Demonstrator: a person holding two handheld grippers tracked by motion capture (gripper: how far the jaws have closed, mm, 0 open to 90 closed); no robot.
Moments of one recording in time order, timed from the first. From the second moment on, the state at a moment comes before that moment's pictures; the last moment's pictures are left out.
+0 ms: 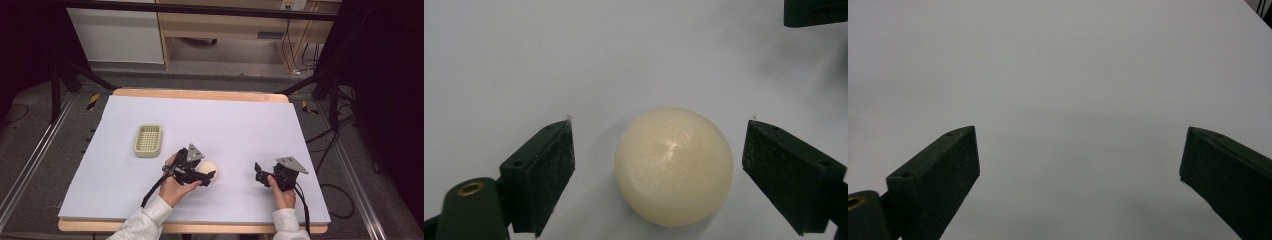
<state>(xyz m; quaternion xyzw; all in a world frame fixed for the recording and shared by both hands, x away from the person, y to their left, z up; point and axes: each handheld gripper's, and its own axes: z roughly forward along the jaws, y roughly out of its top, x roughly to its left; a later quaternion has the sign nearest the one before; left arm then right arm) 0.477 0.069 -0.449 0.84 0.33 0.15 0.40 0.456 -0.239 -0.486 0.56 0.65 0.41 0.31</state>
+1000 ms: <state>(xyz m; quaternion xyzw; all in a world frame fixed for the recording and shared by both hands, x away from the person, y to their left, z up) 0.483 0.058 -0.464 0.86 0.33 0.14 0.37 0.456 -0.239 -0.486 0.56 0.65 0.41 0.30</state>
